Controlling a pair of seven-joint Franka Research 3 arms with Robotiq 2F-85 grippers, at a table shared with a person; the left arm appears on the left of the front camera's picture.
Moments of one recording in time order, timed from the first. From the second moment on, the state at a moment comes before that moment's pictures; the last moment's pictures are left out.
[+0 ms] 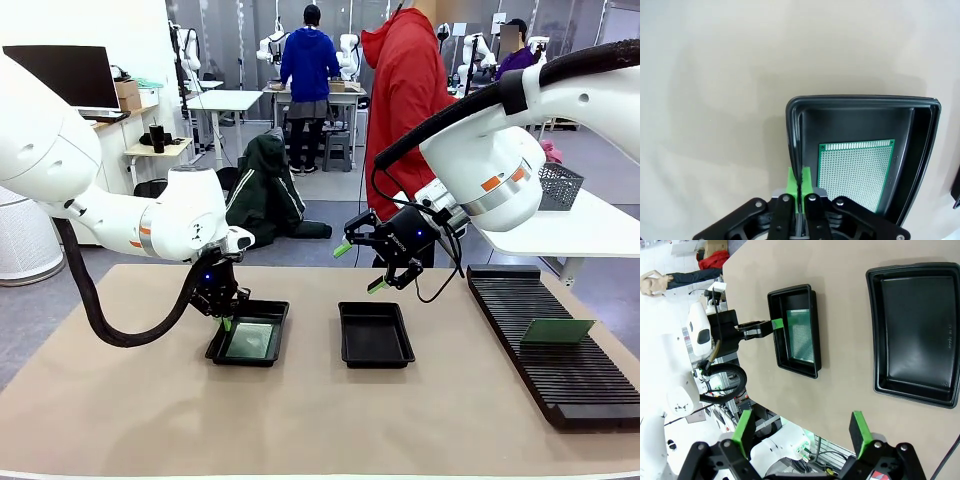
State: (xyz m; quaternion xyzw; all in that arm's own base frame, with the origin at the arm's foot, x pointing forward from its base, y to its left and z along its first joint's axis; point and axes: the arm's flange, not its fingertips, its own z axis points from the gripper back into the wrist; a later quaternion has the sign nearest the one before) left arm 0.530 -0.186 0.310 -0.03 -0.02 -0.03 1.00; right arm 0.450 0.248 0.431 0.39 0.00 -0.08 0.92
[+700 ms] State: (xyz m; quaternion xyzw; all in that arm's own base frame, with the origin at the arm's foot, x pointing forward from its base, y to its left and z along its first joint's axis) left arm 0.536 -0.168 0.310 -0.07 -0.02 -0.03 1.00; right arm 0.450 0.248 0.431 0.39 0.00 -0.08 0.92
